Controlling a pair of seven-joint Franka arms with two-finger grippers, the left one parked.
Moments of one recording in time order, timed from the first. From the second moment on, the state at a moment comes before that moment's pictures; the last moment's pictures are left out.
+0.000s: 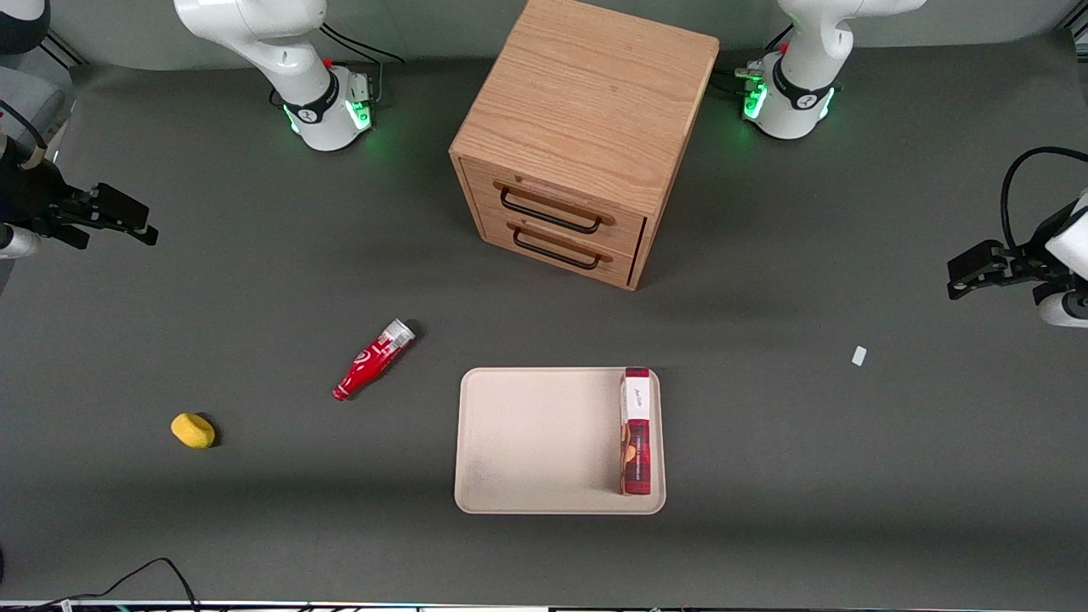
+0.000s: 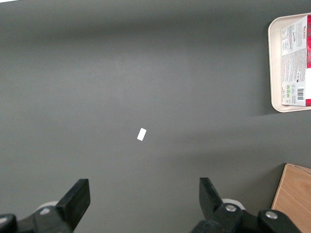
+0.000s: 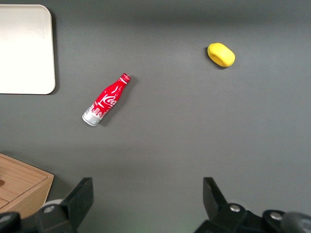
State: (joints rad) arm 0.05 -0.09 -0.07 -1.69 0.02 1.60 -0.02
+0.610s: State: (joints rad) arm 0.06 -0.07 -0.07 -1.69 0.02 1.59 0.03
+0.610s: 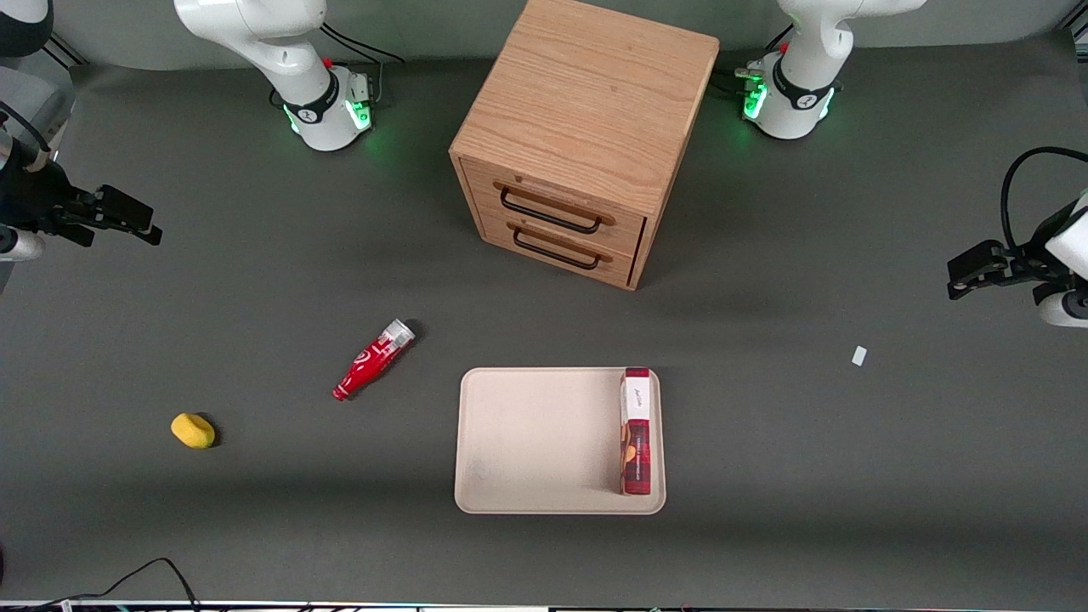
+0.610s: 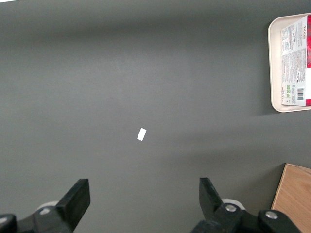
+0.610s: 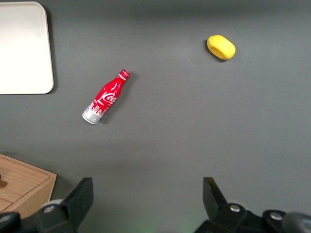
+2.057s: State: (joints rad) arm 0.18 0.33 0.08 -1.88 0.02 2.20 0.95
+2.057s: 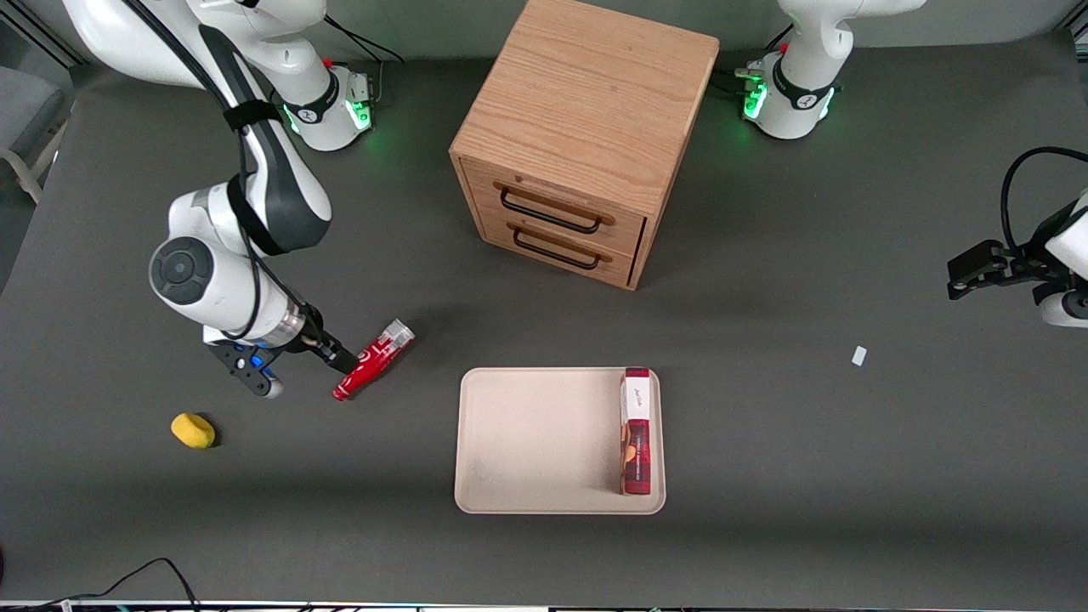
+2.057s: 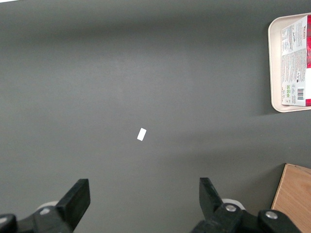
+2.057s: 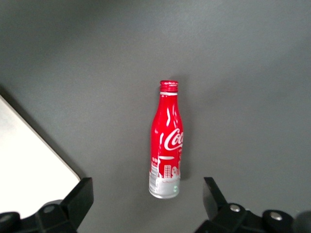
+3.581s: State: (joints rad) arm 0.18 0.53 0.08 -2.03 0.02 2.57 1.07
